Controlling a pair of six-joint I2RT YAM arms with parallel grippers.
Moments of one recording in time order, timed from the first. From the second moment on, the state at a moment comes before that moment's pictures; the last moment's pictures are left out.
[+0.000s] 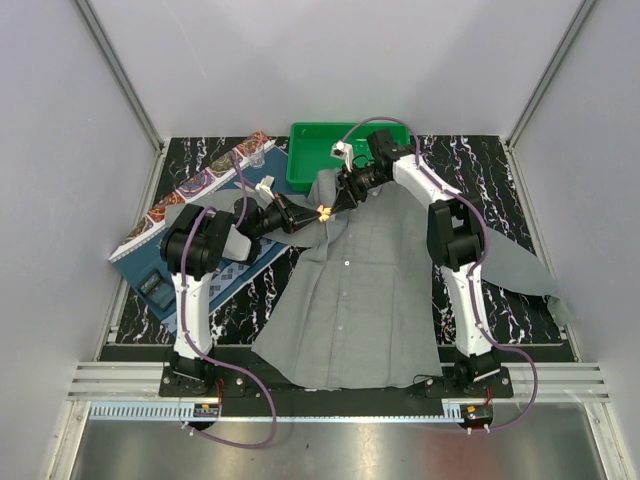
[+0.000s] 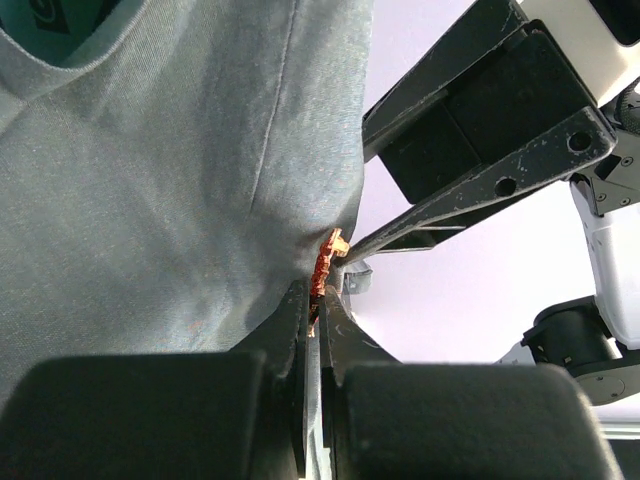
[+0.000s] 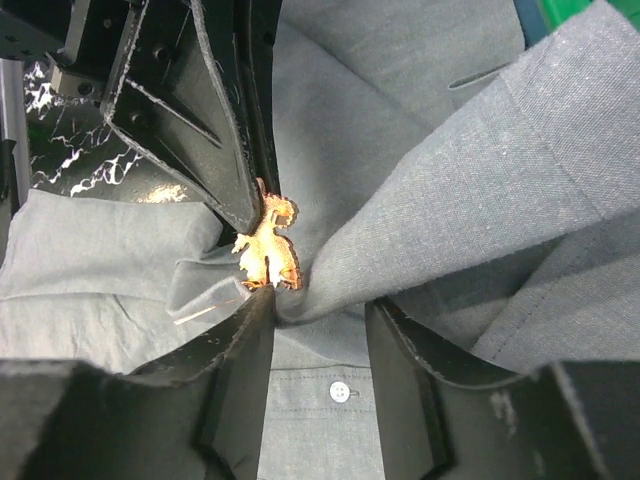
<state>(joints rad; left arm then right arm) -0.25 2.18 0.91 1.21 0.77 -1.32 0.35 2.39 2.09 -0.77 -0.96 -0.46</state>
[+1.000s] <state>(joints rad) -0.27 2.18 0.91 1.21 0.82 -1.32 0.34 2.54 2.31 -1.08 -1.09 -0.60</state>
